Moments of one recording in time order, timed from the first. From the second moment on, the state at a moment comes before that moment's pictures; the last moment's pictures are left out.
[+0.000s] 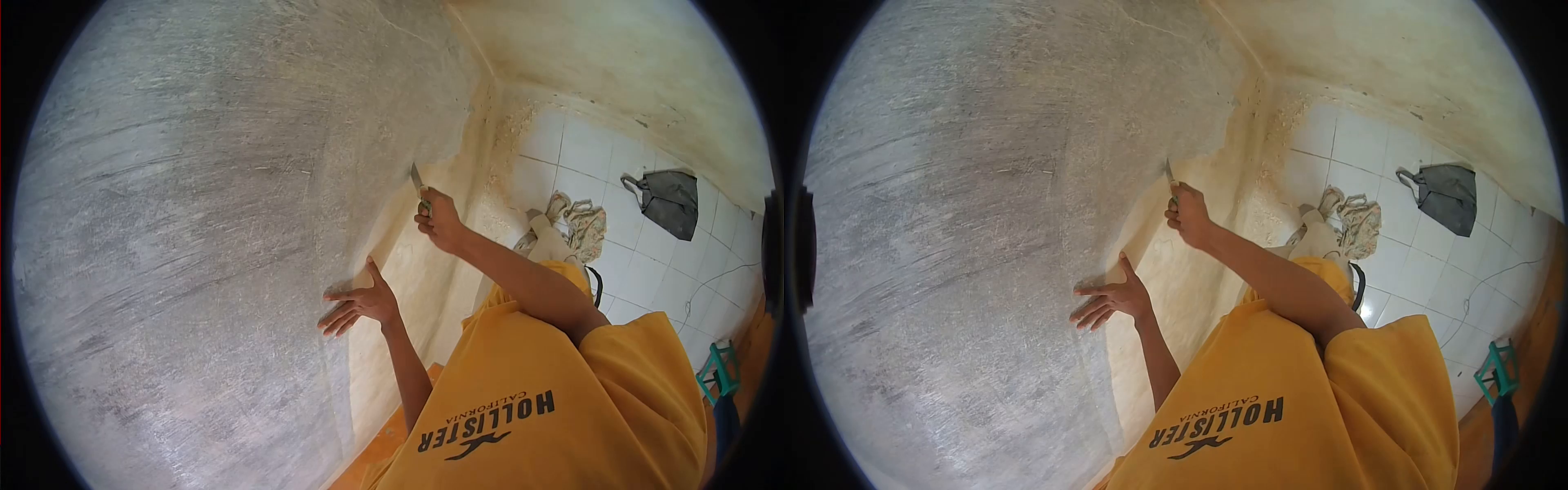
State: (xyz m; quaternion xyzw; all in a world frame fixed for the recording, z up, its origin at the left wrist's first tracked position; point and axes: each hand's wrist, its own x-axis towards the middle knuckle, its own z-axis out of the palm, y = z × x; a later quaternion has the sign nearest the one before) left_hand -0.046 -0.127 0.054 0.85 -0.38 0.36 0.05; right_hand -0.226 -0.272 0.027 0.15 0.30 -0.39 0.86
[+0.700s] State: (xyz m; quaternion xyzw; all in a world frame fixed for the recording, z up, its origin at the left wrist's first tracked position) left_hand -0.055 -0.126 0.057 0.87 -0.37 0.32 0.04; right_hand -0.241 -0.291 -0.020 0.19 0.28 -0.37 0.87
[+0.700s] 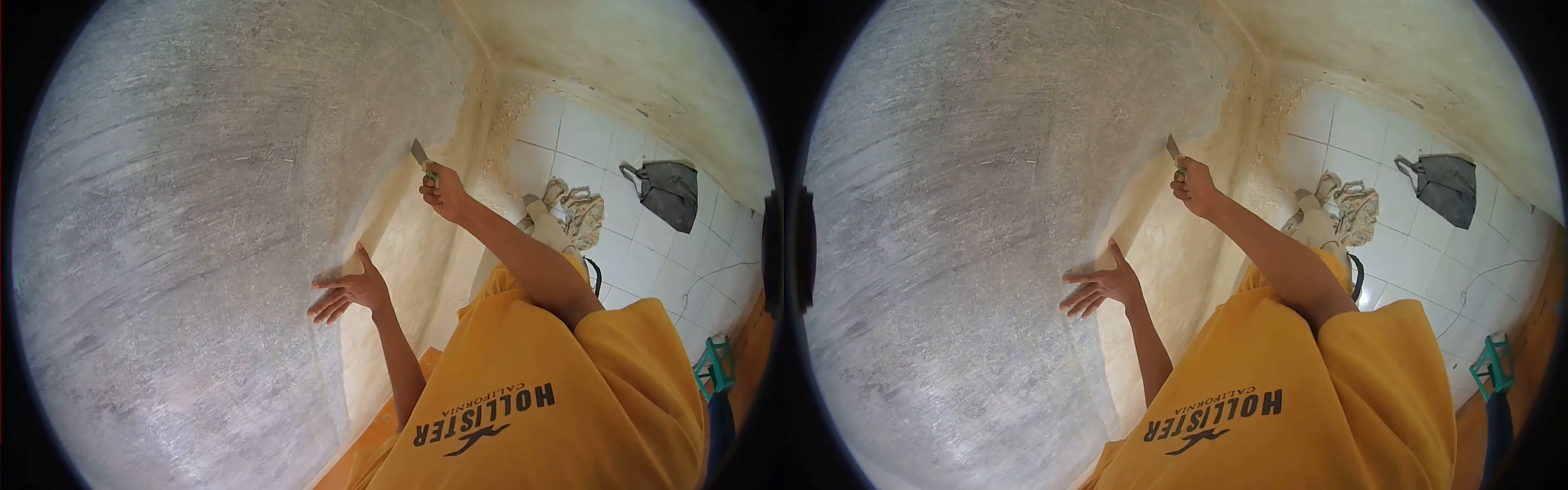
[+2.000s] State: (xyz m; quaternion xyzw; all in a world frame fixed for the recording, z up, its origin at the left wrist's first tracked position) left_hand -0.055 -0.128 0.059 0.88 -0.37 0.30 0.03; right_hand -0.213 -0.273 -0.013 0.14 0.35 -0.41 0.83
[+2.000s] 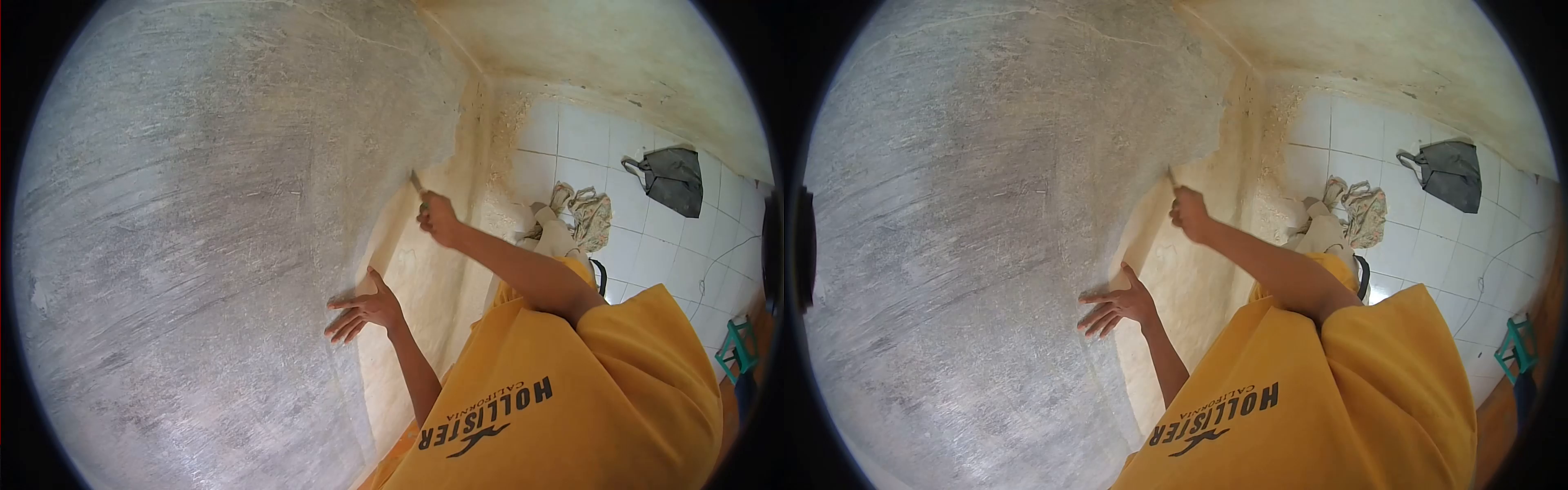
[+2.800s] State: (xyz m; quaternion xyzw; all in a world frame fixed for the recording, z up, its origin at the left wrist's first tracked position) left_hand -0.046 -0.127 0.047 0.86 -0.37 0.35 0.03; right_hand -0.225 -0.261 0.063 0.19 0.29 -0.37 0.86
